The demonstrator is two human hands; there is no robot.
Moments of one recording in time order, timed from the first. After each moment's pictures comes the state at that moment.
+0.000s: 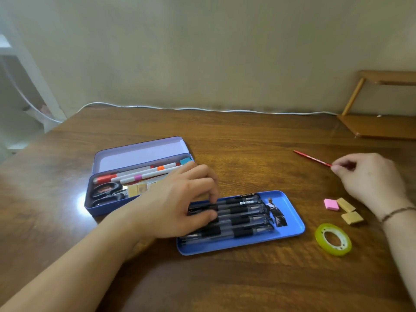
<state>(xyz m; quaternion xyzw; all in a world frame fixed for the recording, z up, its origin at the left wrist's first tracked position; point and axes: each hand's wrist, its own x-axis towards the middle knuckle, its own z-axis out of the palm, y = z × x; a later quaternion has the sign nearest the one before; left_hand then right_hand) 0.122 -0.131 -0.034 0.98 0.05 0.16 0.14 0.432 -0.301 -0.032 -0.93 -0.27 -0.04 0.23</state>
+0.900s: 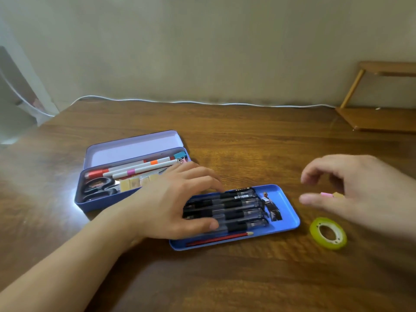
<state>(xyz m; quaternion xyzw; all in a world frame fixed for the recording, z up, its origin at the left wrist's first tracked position) 0.124 -0.135 -0.037 0.98 0.06 0.12 0.12 0.358 -0.335 0.025 -0.79 -0.60 0.05 0.10</state>
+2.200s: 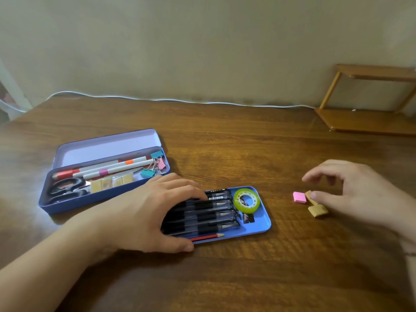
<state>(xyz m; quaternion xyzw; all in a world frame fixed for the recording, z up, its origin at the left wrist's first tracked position) 0.130 -0.145 -0.043 0.99 0.05 0.04 0.14 0.436 -0.361 -0.015 -0.81 -0.56 0.07 0.17</state>
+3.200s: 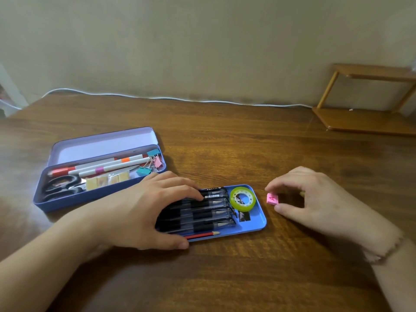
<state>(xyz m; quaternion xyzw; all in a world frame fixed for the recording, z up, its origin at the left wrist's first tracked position) 0.130 -0.142 -0.048 0.99 0.05 0.05 0.14 0.395 -0.341 -0.025 -0.76 -0.62 0.09 0.16</state>
